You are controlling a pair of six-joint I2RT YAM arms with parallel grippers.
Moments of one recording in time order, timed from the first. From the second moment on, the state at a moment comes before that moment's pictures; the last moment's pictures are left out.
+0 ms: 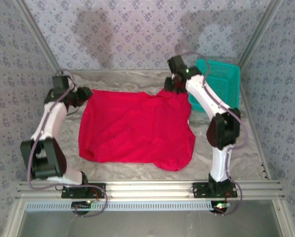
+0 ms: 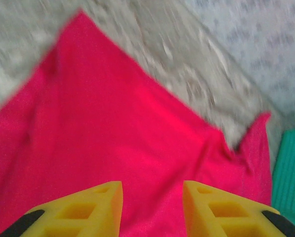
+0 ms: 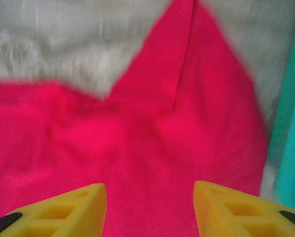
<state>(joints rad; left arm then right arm) 0.07 1.41 1.13 -0.52 0.37 -0.60 0.45 1.90 1.80 -0.96 0.09 0.44</state>
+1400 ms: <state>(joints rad) -0.92 1.38 0.78 -0.10 0.27 -0.35 0.30 1.05 0.61 -0.74 -0.15 0.63</state>
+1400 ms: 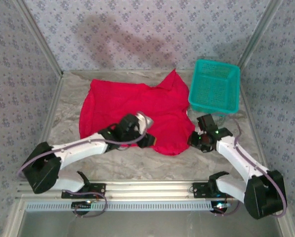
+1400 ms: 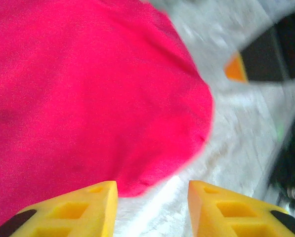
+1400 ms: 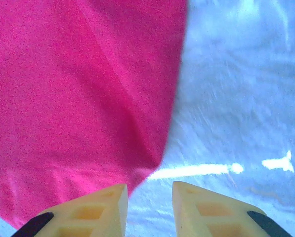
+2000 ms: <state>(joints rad) -1.07 1.81 1.07 -0.14 0.21 -0.13 0.30 0.96 0.45 -0.64 -0.30 0.75</state>
